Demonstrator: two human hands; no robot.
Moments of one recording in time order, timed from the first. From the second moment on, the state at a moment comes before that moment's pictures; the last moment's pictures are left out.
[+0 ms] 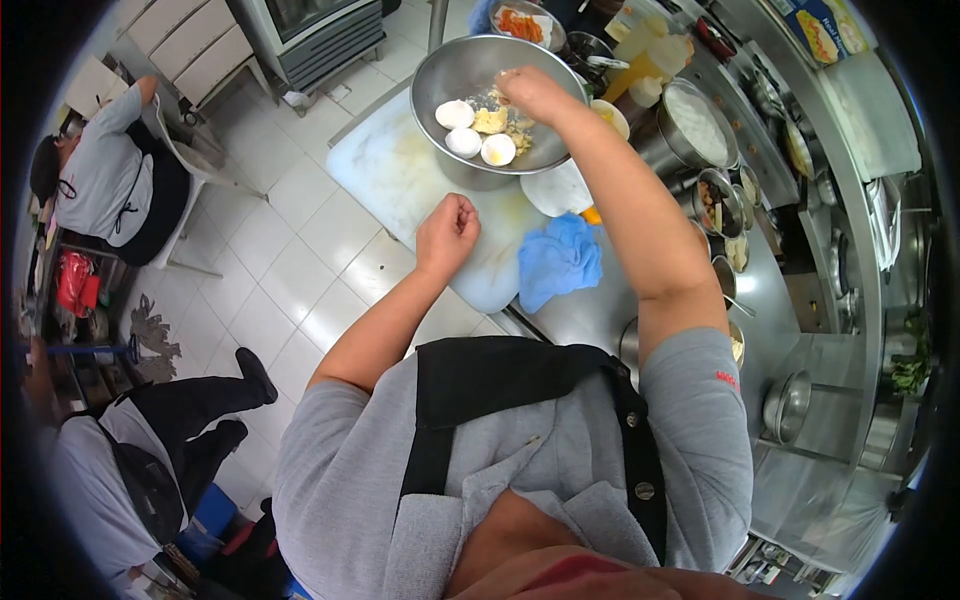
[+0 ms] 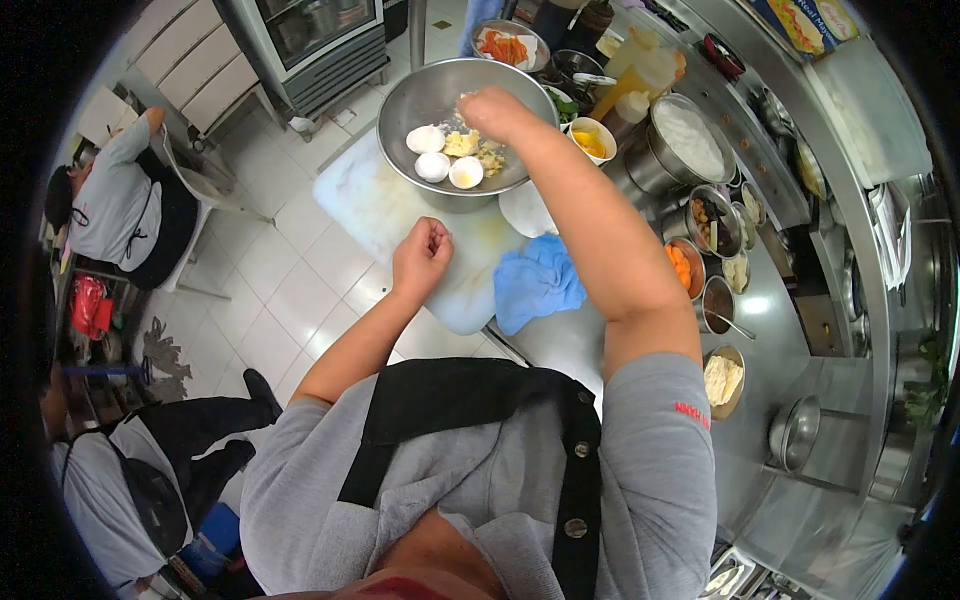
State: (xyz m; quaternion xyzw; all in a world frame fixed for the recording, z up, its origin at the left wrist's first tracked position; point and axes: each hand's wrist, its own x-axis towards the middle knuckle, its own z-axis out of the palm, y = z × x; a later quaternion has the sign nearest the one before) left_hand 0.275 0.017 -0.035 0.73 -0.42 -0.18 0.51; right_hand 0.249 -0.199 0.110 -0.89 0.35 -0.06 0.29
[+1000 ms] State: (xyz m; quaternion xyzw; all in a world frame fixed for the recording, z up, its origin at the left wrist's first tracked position) left_hand 0.267 0.015 -0.033 0.75 -0.44 -0.16 0.47; right_hand 0.228 -0.200 0.093 -0.90 0.35 -0.07 0.23
